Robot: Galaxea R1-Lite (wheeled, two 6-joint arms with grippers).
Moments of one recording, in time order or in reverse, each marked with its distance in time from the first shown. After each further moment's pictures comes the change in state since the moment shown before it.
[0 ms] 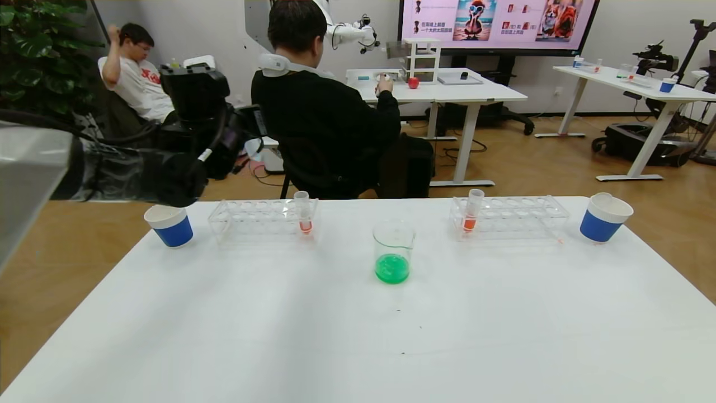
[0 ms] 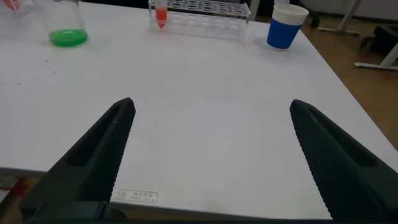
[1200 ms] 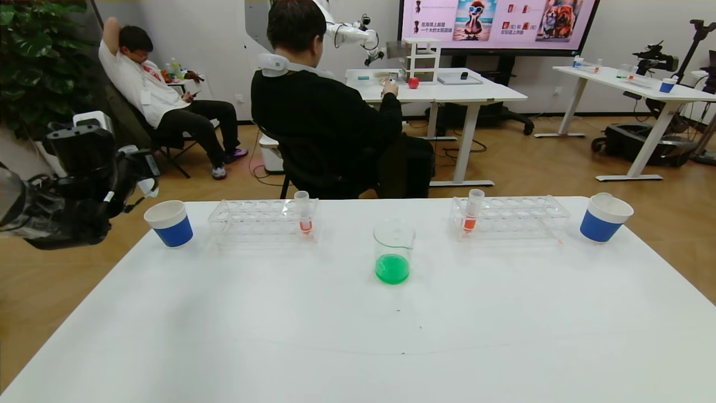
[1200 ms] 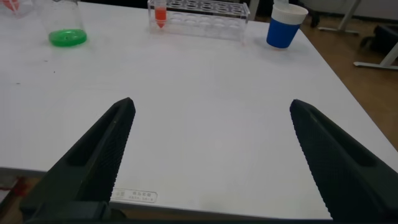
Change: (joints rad) left arm 0.447 0.103 0.215 -0.288 -0.209 0.093; right arm 0.000 0.000 0.000 0.000 0.000 0.000
